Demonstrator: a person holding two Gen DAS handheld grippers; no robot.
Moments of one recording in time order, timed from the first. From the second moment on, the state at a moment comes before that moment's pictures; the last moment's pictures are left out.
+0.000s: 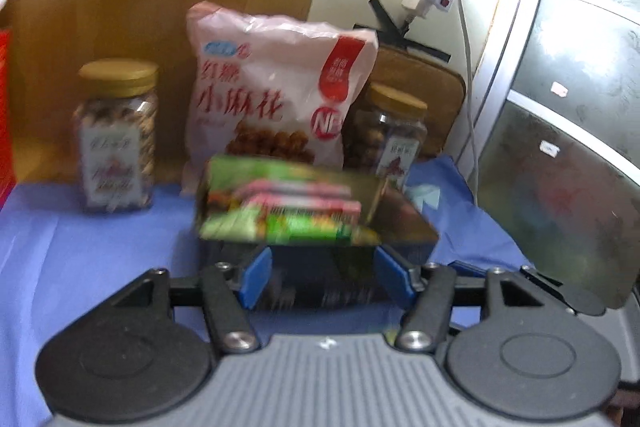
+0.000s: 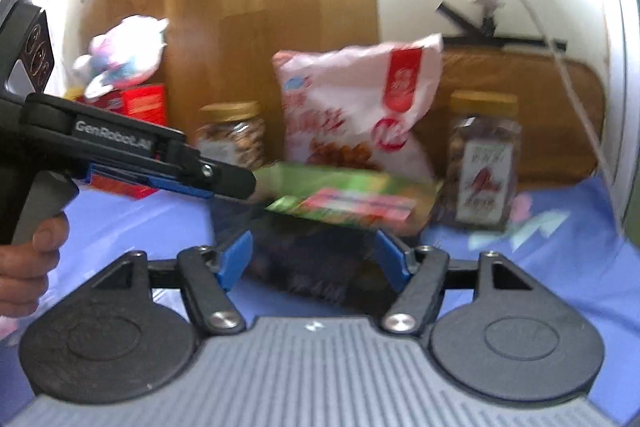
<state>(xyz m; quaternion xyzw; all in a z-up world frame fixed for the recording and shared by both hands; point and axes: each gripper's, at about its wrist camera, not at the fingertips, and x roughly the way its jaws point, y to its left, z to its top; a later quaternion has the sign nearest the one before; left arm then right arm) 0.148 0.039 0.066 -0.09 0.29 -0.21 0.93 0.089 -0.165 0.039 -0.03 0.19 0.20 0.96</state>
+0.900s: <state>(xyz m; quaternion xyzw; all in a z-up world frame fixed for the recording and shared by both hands) 0.063 0.128 0.022 -0.17 0.32 -0.17 0.92 0.035 -0.072 -0.001 -0.12 0.29 0.33 0.89</state>
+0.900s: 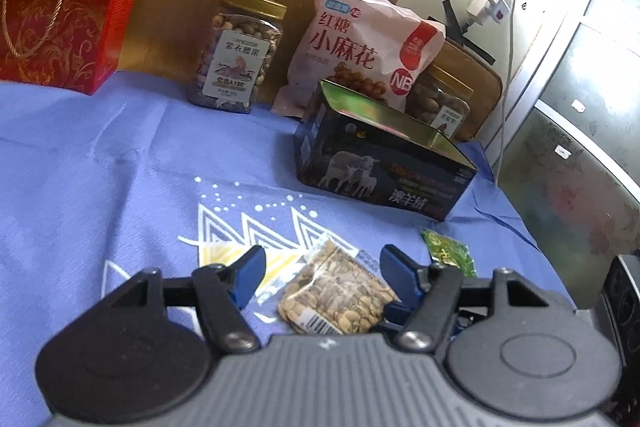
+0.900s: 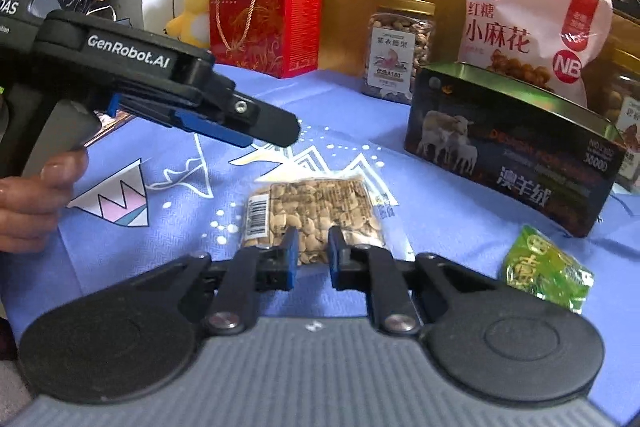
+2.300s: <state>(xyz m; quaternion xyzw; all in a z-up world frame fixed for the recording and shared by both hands) 0.071 0.130 0.006 -0.19 0.36 -0.17 0.90 0.031 -0.069 -0.010 -0.11 0.30 0.30 0.90</state>
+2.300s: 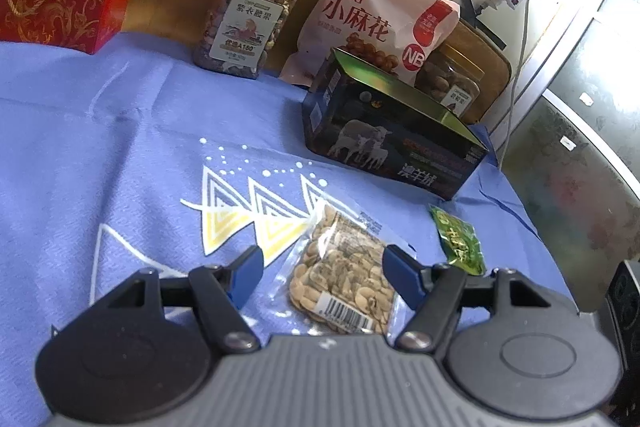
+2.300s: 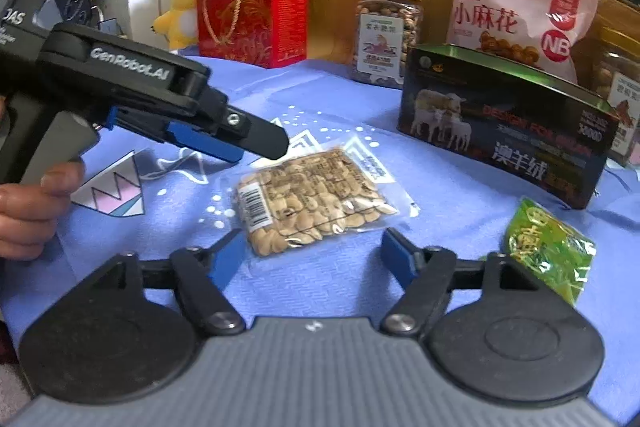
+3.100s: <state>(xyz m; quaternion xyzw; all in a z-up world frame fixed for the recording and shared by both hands) 0.089 0.113 -0.002 -0.26 0.38 -0.23 0.86 0.037 -0.082 -0.009 -0.06 0.31 0.29 0.90</state>
